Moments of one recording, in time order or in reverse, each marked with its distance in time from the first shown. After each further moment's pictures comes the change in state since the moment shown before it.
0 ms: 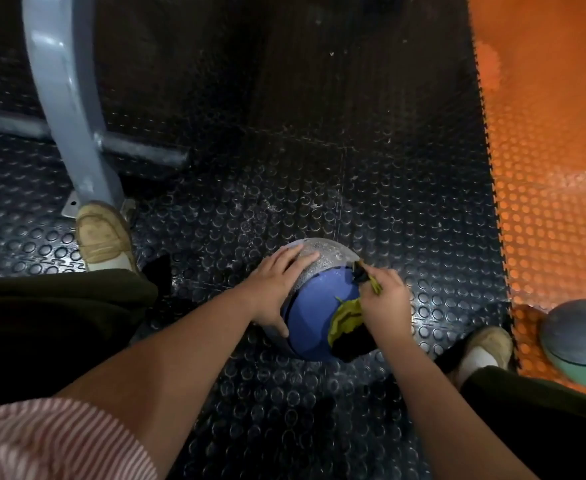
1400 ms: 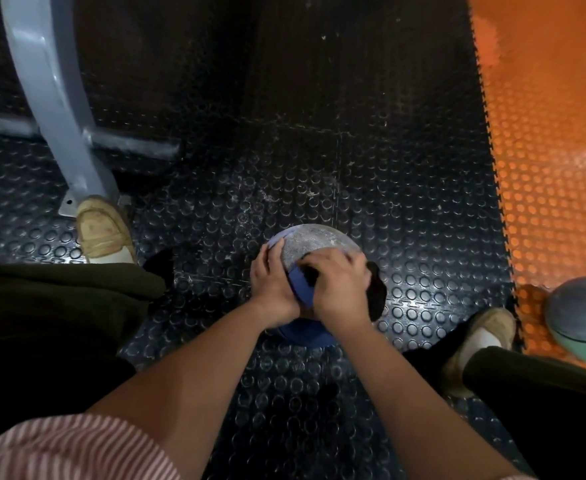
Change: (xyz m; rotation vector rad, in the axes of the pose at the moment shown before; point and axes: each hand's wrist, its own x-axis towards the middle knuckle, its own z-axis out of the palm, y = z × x) left_hand 0.009 0.028 0.042 -0.606 0.344 -0.397; right_hand -0.027 -0.041 0.023 -0.196 -0.110 -0.310
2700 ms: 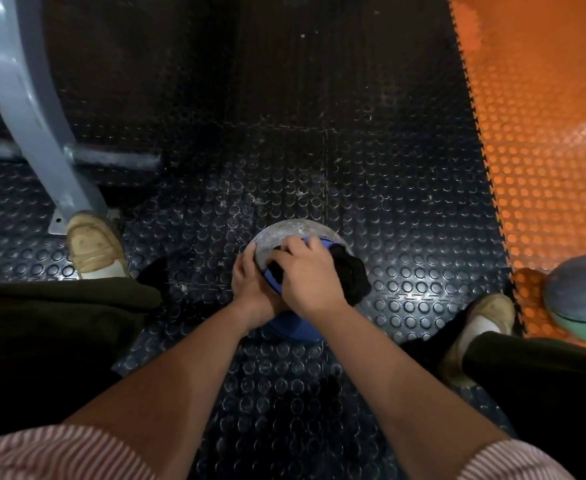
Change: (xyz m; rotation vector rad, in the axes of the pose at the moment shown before) left_hand 0.005 -0.006 -0.006 -0.155 0.092 -0.081; right_hand 0.021 -0.020 -0.004 -0.187 -0.159 -0.282
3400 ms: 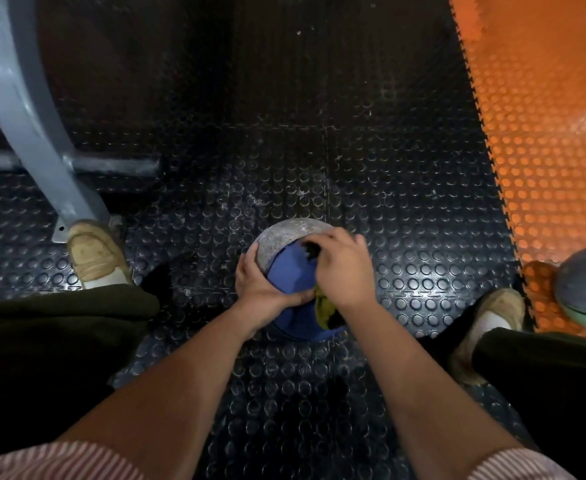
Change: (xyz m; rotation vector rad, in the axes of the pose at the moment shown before) left_hand -0.001 0.002 -0.004 -0.083 -0.038 -0.018; right_hand 0.000 0.044 0.008 0.153 0.205 0.269
